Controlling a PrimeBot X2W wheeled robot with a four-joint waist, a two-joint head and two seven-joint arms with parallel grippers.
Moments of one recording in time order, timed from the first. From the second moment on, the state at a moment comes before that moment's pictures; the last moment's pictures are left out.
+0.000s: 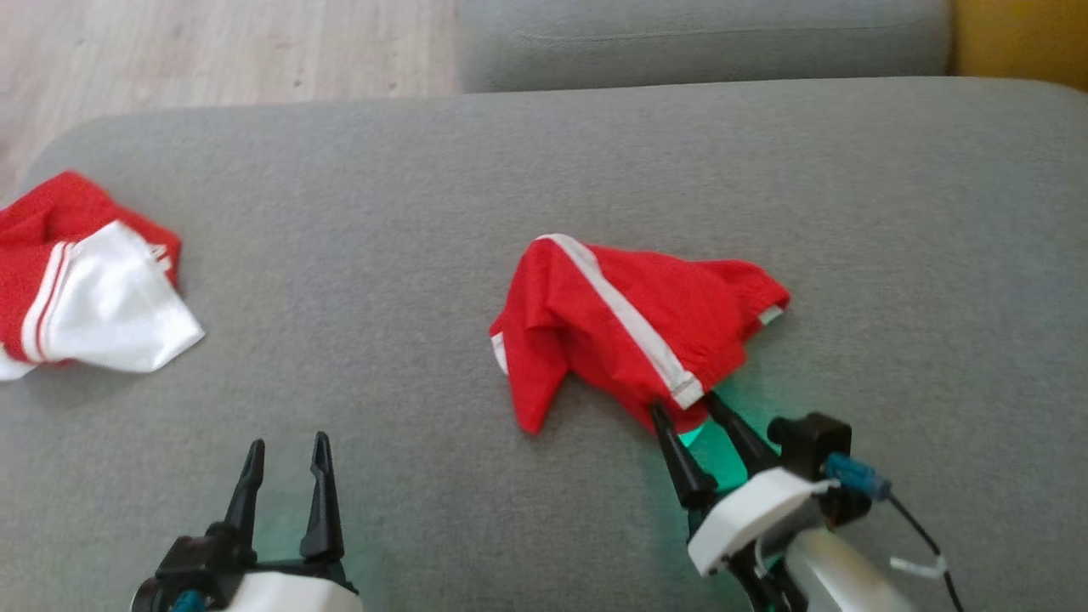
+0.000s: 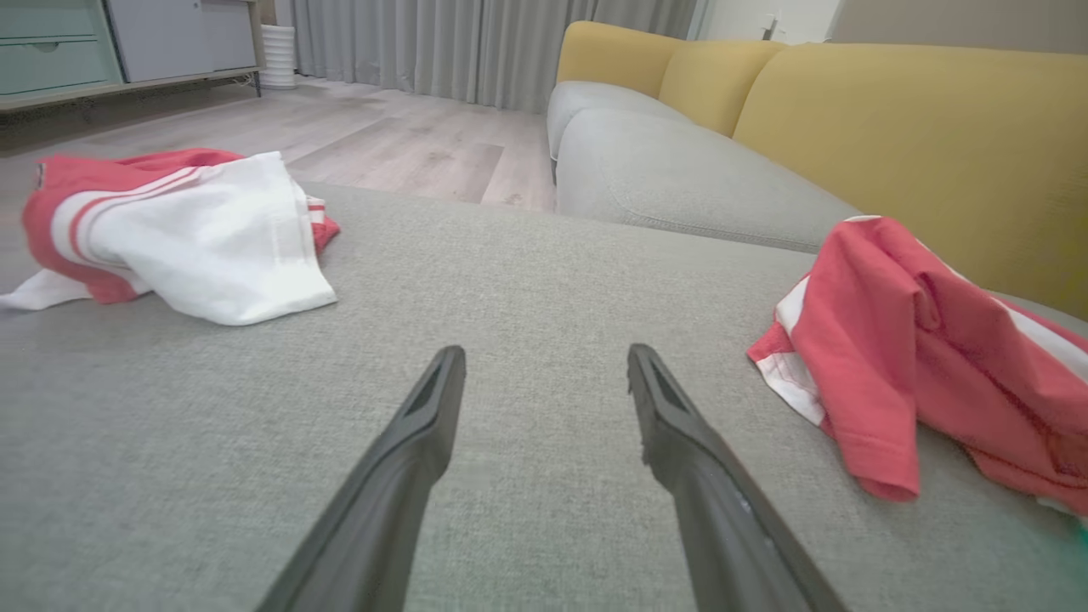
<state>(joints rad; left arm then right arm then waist) 0.04 0.05 -0.06 0.32 -0.24 -0.09 -0.26 -0.24 -0.06 0.51 0.66 0.47 0.13 -0.26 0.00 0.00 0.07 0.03</state>
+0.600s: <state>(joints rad) 0.01 0.05 -0.08 0.32 -0.25 -0.10 -0.26 -0.28 -0.06 0.43 0.54 0.46 0.13 -0.26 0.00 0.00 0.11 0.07</state>
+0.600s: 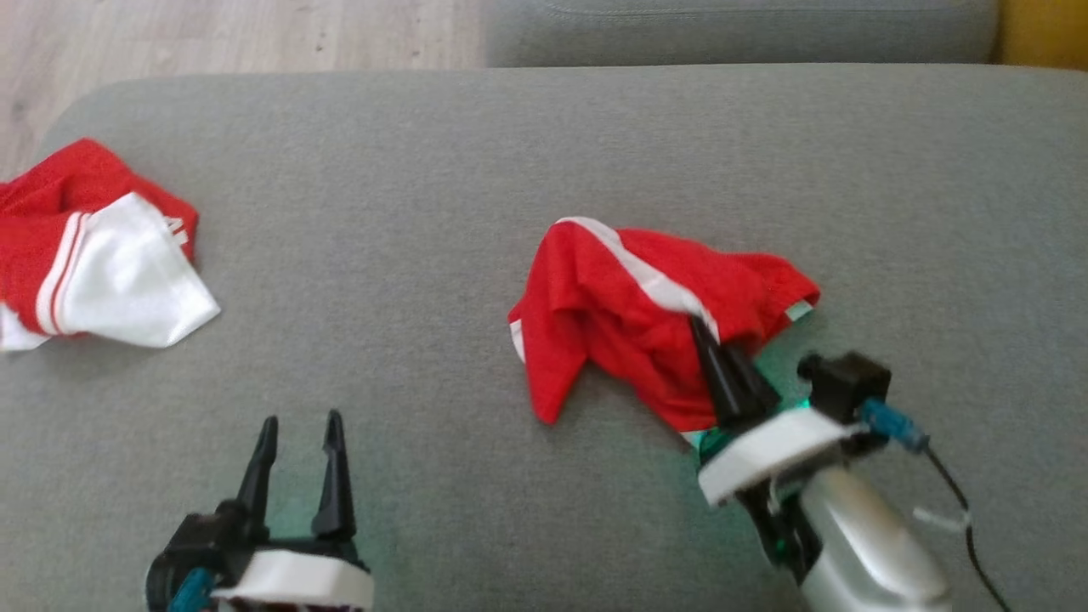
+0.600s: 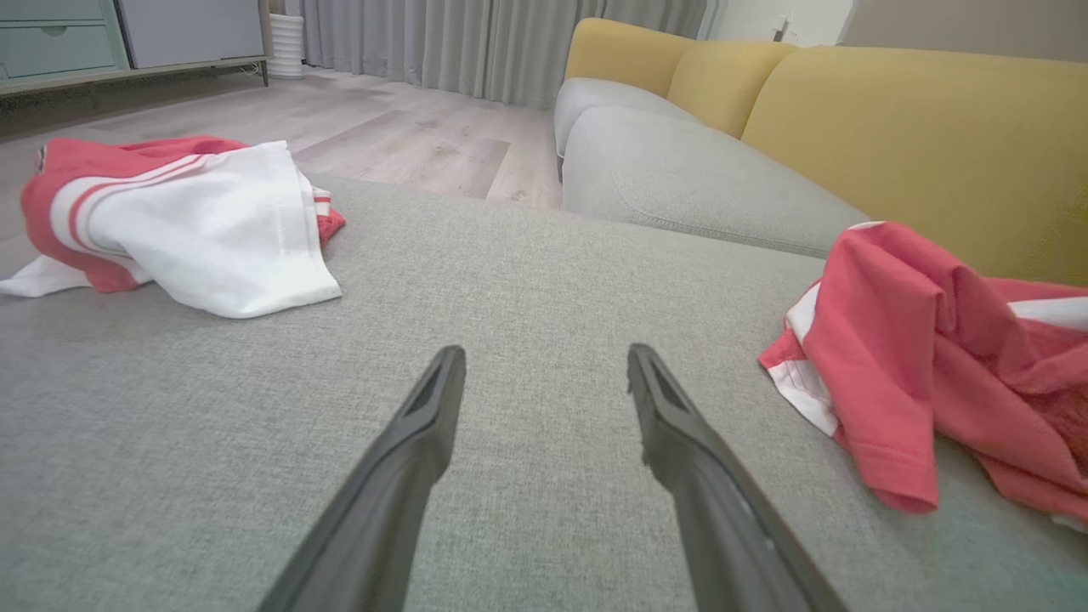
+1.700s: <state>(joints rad) 0.00 0.05 -0.18 0.35 -0.30 -0.11 -0.26 -0.41 -0.26 0.42 0.65 0.42 0.13 -0.26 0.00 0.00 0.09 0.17</state>
